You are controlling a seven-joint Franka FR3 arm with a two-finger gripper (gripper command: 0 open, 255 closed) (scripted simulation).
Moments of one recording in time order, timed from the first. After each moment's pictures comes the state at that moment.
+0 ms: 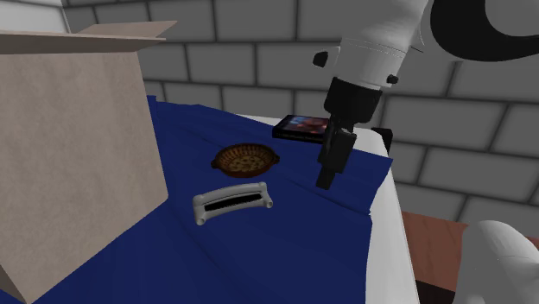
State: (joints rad) arm 0.00 -0.81 0.07 -2.27 0.11 1.68 -0.13
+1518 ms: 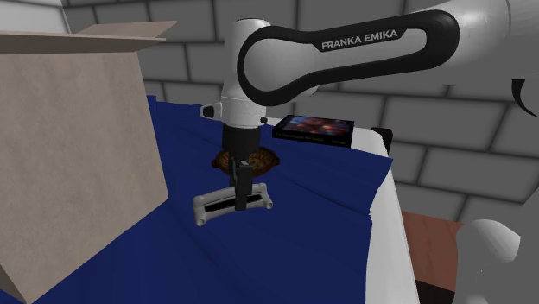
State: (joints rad) arm 0.12 -0.18 -0.07 -1.95 0.16 1.82 -0.65
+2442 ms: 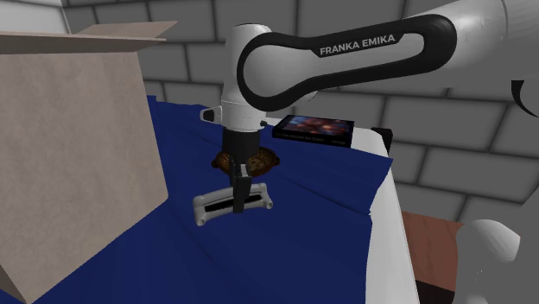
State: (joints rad) arm 0.12 -0.18 -0.07 -1.97 0.16 1.84 -0.66
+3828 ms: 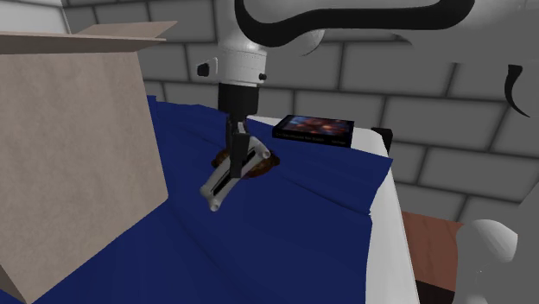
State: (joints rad) arm 0.12 -0.15 -0.07 -1.72 0.16 1.62 -0.63
